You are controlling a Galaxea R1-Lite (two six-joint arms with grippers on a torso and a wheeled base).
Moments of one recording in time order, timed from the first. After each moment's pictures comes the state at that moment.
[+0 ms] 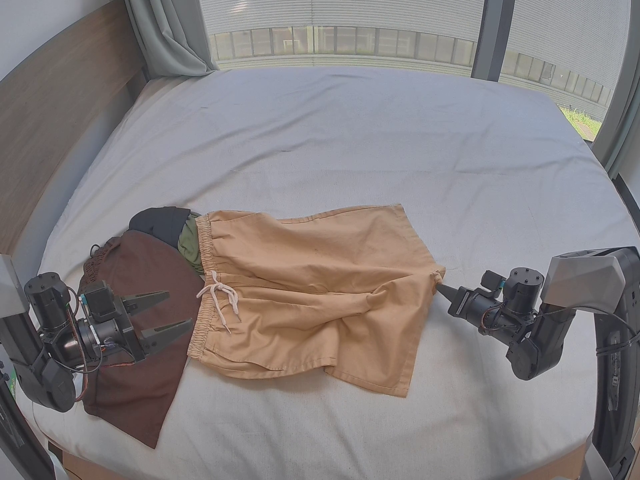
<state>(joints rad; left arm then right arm) 0.11 1.98 -0.24 -1.55 -0.94 -0.03 0.17 2.45 -0.72 -1.55 0.34 0.51</state>
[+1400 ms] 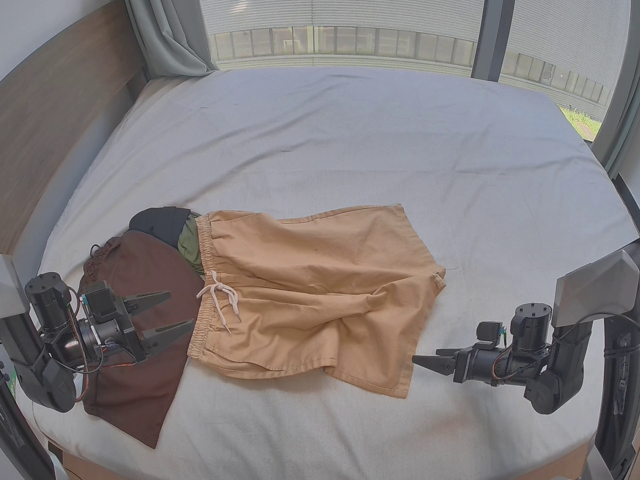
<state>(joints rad) 0.10 1.98 -0.23 -1.55 -0.94 -0.03 0.23 2.36 -0.34 -1.54 0.60 0.35</state>
